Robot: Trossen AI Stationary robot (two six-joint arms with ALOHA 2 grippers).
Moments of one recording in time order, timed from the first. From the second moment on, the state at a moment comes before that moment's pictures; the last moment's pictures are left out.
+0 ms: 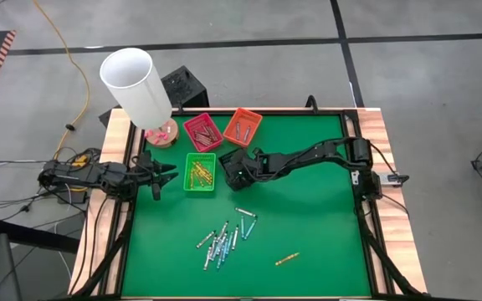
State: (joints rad) left arm -0.16 0.01 0.16 -0.36 -0.49 -0.36; right arm -0.07 1.97 1.30 -0.18 0.36 0.52
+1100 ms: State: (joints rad) left arm -0.16 0.01 0.16 -0.37 -0.48 -0.36; right arm 0.39 1.82 1.53 -0.90 0.02 0.31
